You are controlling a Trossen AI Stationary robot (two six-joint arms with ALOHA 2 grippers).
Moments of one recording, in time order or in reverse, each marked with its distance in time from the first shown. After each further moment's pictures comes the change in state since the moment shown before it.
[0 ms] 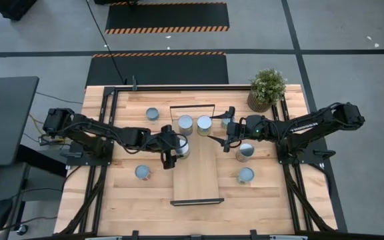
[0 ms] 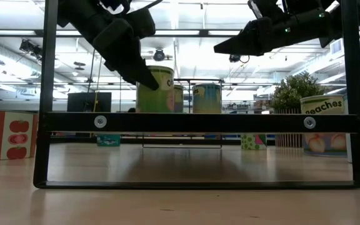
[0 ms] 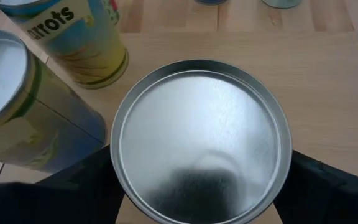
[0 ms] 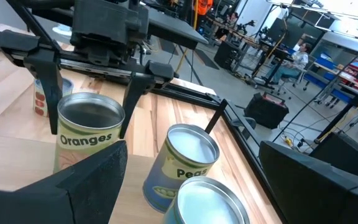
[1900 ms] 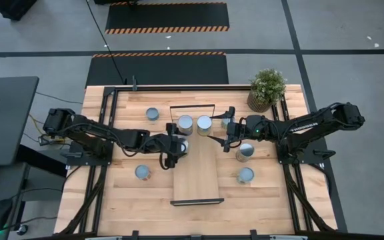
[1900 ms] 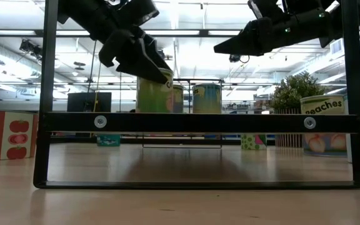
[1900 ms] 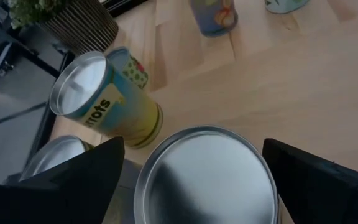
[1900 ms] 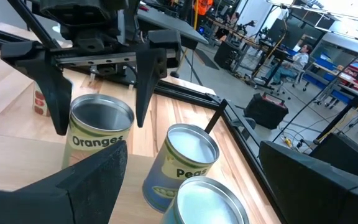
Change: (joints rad) left arm -0.033 0.002 -0.002 0.143 -0.148 0.398; right arm 0.000 0.000 0.000 0.000 0.000 -0.007
